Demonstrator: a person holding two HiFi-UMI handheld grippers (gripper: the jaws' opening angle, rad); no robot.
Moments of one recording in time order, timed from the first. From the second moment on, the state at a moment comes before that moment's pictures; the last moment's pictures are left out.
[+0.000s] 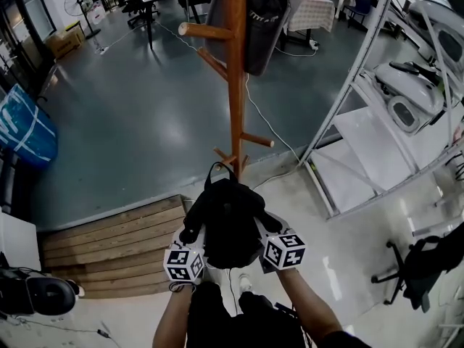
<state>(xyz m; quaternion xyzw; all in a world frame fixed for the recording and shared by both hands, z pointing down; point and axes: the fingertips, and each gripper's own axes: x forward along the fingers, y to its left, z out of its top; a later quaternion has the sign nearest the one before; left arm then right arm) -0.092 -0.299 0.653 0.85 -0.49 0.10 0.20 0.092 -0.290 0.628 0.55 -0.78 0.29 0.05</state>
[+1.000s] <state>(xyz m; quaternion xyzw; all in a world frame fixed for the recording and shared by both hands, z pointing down) -0.061 -0.341 0.695 0.85 -0.46 0.14 0.21 0.122 -0.316 0.668 0.58 -0.76 0.30 0.06</state>
